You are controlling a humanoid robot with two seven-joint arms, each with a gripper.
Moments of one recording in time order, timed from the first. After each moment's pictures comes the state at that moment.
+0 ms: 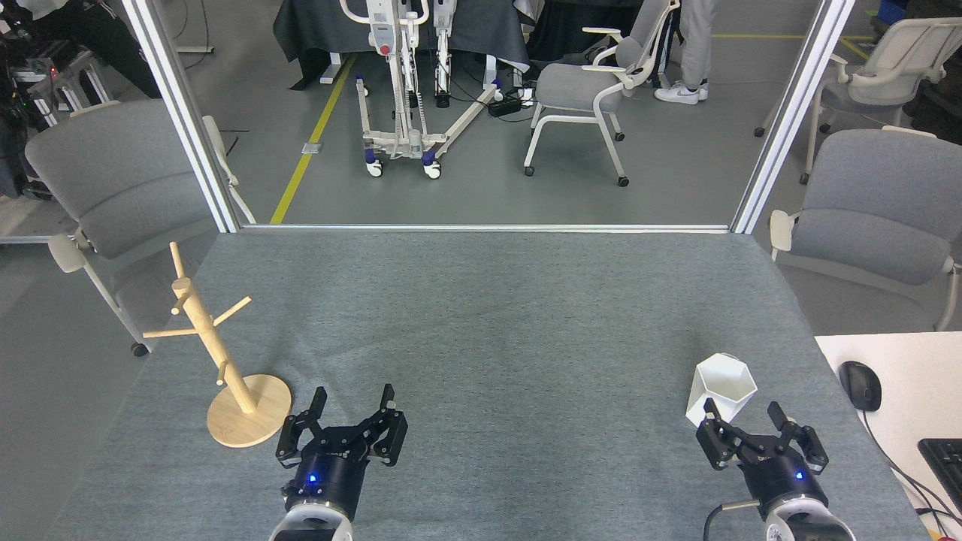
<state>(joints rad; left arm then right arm) -0.05 -0.11 -0.06 -1.51 -1.46 0.02 0.02 -0.19 -0.09 -0.32 -1.12 1.49 -0.34 -0.02</state>
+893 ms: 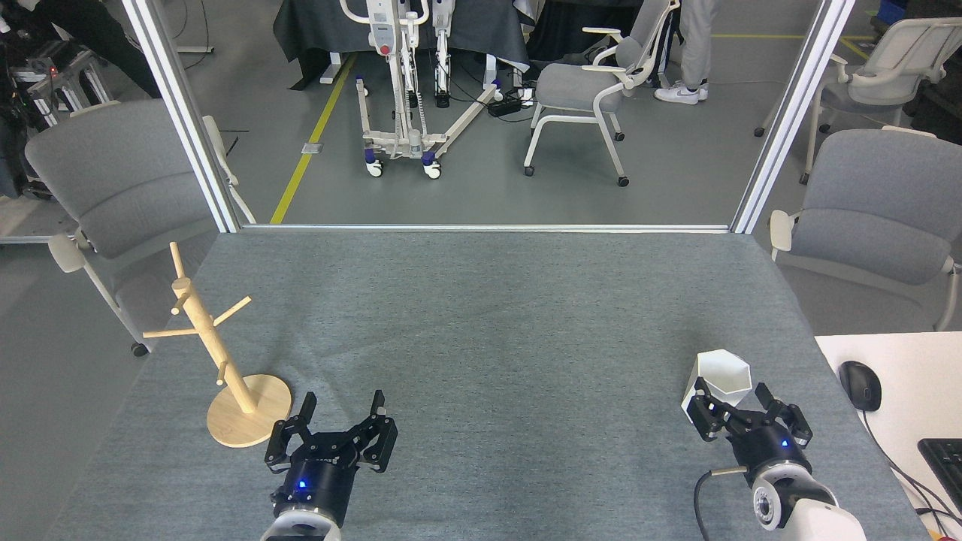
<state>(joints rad) -0.04 -0.07 -0.05 -1.51 -1.46 0.02 0.02 -0.34 -0.10 -0.31 -0.93 1.50 -0.32 -0.02</state>
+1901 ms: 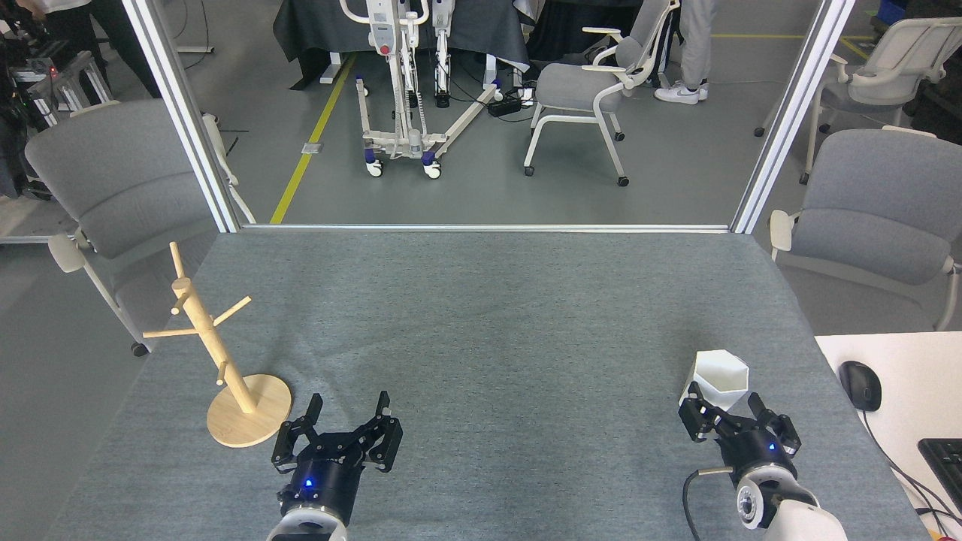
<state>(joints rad) -0.06 -0.09 -0.06 -1.47 -1.46 0.02 0.03 -0.35 -0.07 -0.28 -0.89 1.44 -0.23 -0.02</state>
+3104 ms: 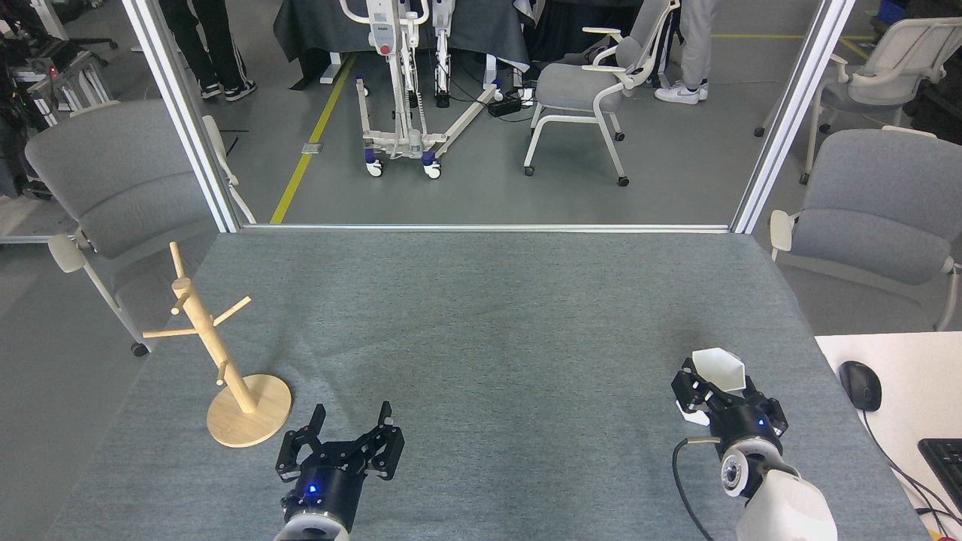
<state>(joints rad) -0.06 -0.09 -0.06 -1.42 -1.46 0.02 0.03 -0.45 -0.06 -0.28 -0.79 1.37 -0.16 -0.02</state>
